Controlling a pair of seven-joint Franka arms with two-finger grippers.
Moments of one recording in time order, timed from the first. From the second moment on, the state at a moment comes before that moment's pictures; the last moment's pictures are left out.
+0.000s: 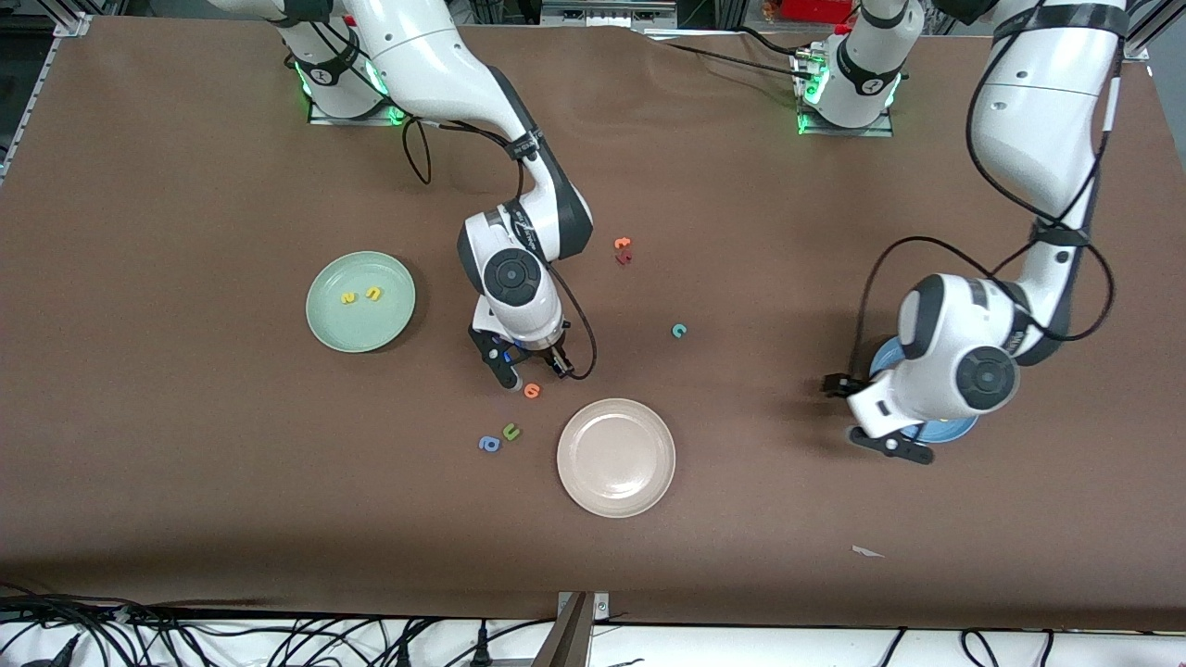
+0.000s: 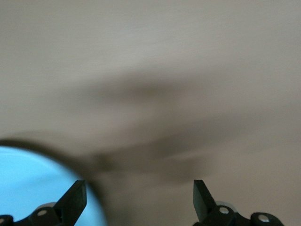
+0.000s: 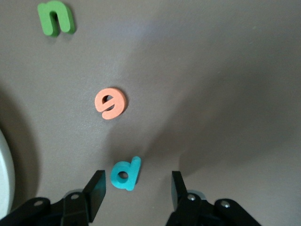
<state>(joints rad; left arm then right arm) -0.04 0.70 -0.14 -1.58 0.02 2.13 0.03 0.95 0.91 -0.38 -1.39 0.44 2.28 1.40</state>
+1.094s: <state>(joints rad) -0.25 0.63 -0.35 -1.93 0.17 2.53 -0.94 0.94 0.93 -0.39 -1.37 0.39 2.26 1.40</state>
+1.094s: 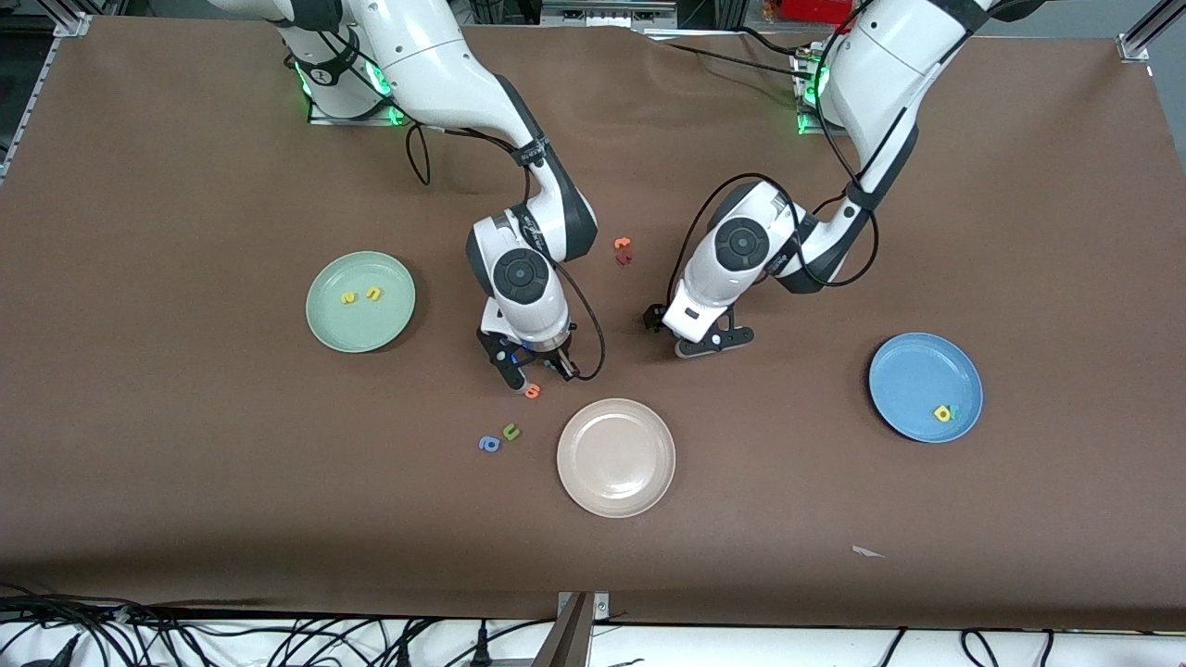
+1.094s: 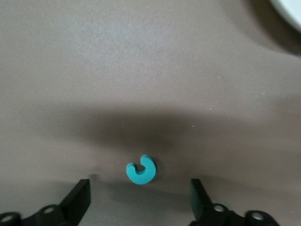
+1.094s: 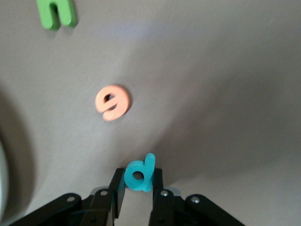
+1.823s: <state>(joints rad) -0.25 0.65 -0.35 -1.92 0.26 2.54 -1.00 0.90 0.70 -0.68 -1.62 0.37 1.88 0.75</state>
